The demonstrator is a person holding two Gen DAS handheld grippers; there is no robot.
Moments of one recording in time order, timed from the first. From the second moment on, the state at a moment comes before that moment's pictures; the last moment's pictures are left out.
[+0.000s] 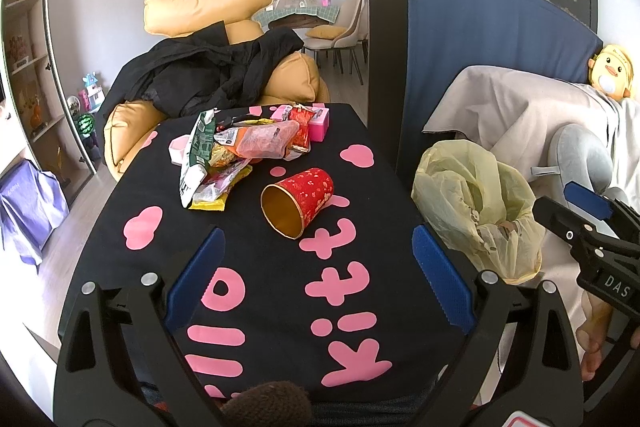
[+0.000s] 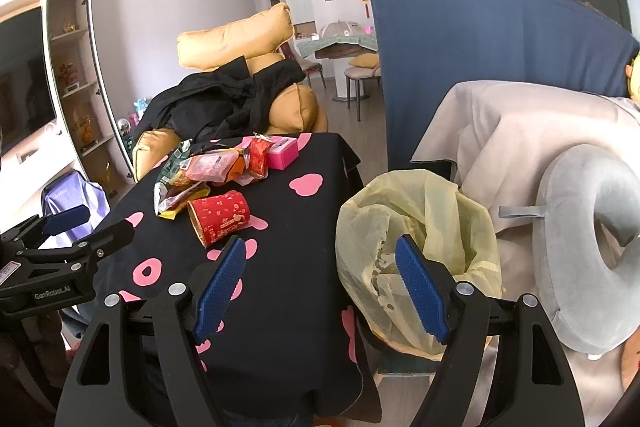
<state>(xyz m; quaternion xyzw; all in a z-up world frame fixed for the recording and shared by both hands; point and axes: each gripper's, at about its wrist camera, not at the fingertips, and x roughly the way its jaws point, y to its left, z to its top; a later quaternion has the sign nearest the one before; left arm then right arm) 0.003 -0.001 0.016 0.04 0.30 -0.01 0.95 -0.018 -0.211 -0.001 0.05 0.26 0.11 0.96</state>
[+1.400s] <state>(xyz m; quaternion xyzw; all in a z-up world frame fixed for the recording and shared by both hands) 0.250 0.258 -0.067 -0.17 0.40 -0.08 0.90 0.202 -0.034 -0.023 -0.08 0.32 0.21 0.92</state>
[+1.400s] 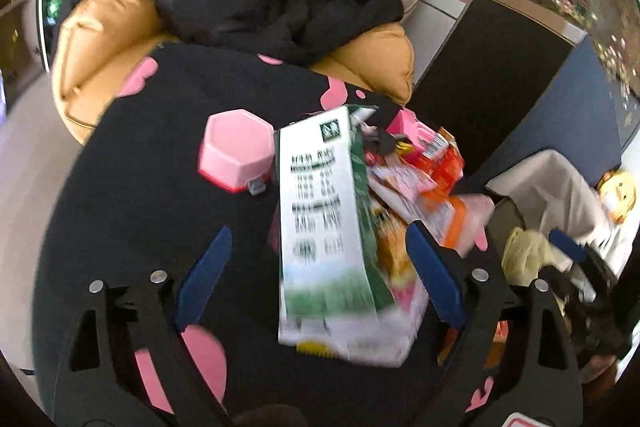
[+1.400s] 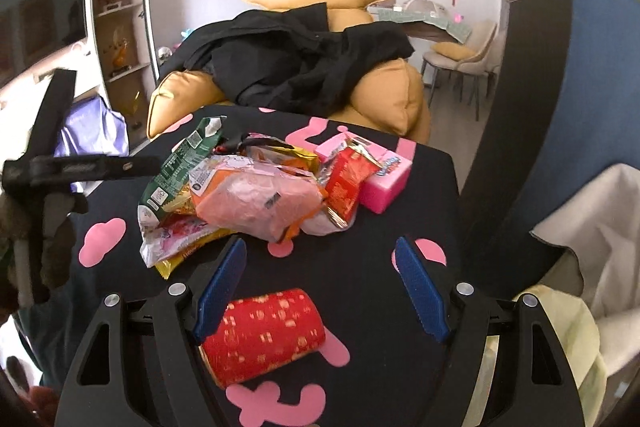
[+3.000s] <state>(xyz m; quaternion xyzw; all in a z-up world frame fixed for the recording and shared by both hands) 0.161 0.211 -0.038 -0.15 0.36 -0.08 0.92 0.156 -0.055 -0.065 -0.12 0.38 0.22 0.89</state>
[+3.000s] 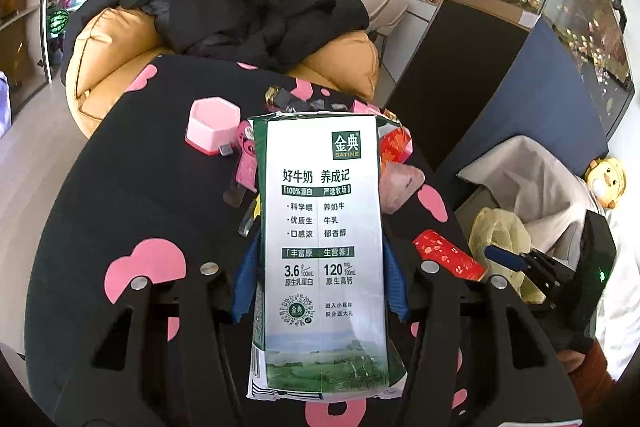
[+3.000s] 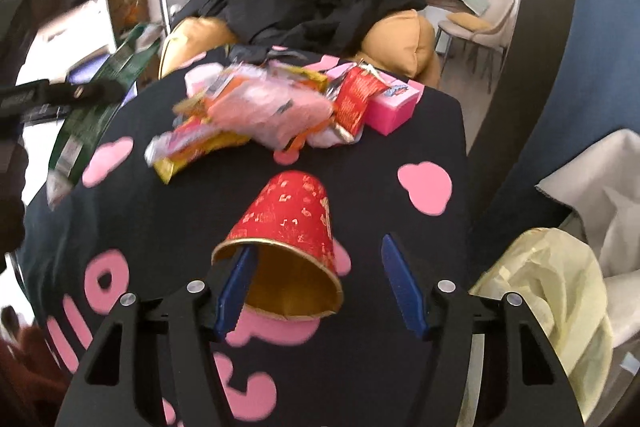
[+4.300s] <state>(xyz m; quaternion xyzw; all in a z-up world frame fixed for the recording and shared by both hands) 0.141 0.205 -0.035 -0.16 0.35 -0.06 0.92 0.134 -0.052 -0.062 -0.04 0.35 0.23 0.91</state>
